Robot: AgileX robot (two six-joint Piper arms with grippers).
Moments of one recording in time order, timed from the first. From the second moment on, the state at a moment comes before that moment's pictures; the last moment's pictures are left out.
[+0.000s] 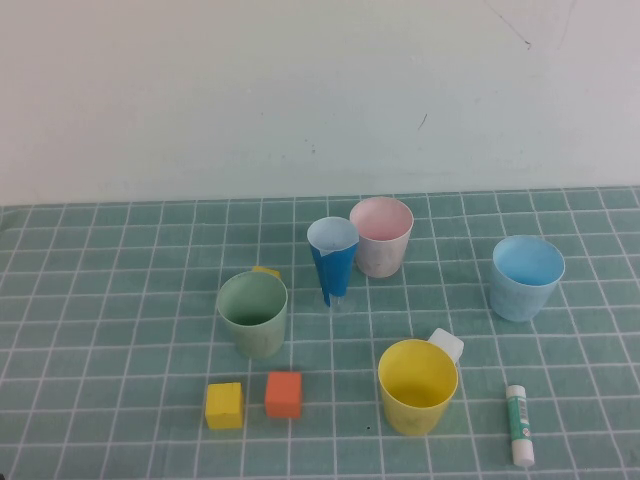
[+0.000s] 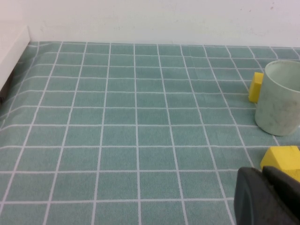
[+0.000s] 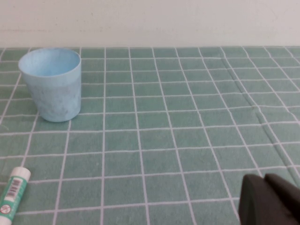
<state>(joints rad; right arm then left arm) -0.12 -0.01 0.02 -0.04 0.41 -0.01 -0.08 -0.01 0.01 -0.06 0.37 -0.09</state>
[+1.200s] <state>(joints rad) -0.12 -0.01 0.03 -0.05 -0.24 -0.12 -0.08 -0.01 0.02 -0.01 -0.17 -0.09</state>
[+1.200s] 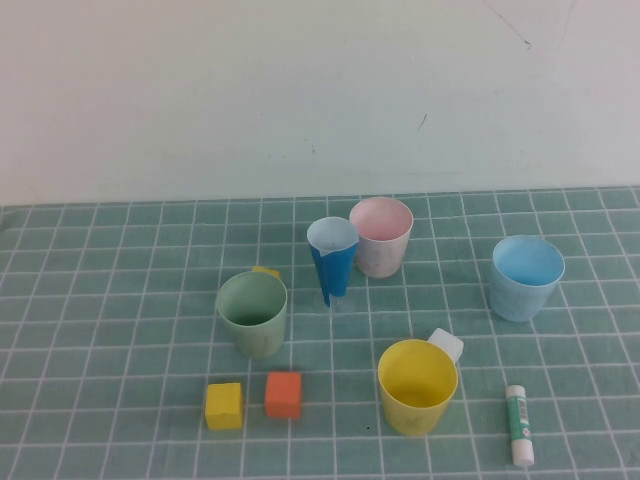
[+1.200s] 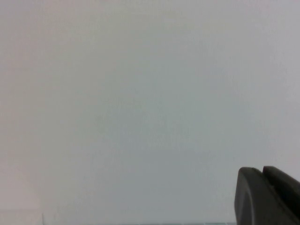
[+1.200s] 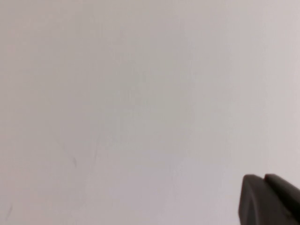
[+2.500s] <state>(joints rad) -0.12 0.47 -0.55 0.16 0.92 -0.51 -0.08 0.89 -0.76 -0.16 0.59 0.00</state>
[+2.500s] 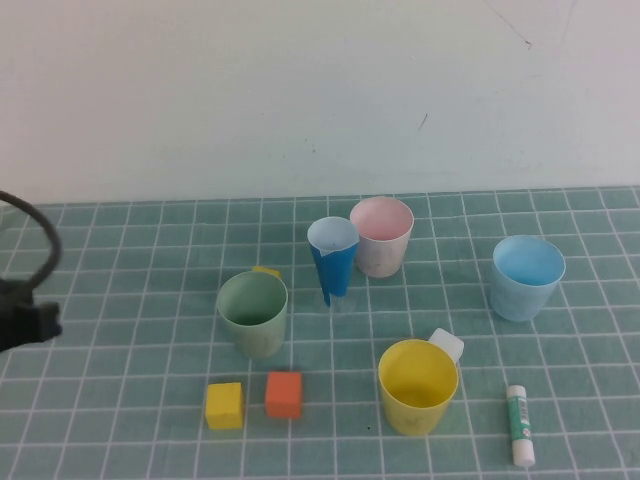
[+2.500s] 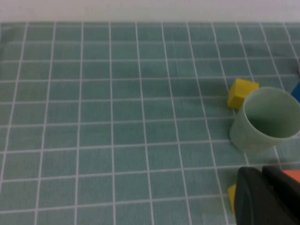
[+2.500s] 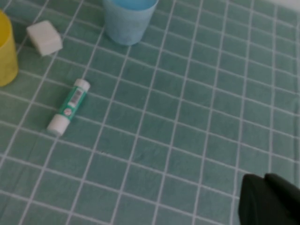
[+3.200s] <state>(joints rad) -0.12 0.48 -0.37 0.47 0.77 -0.83 -0.08 1.30 -1.00 -0.61 0.77 0.43</state>
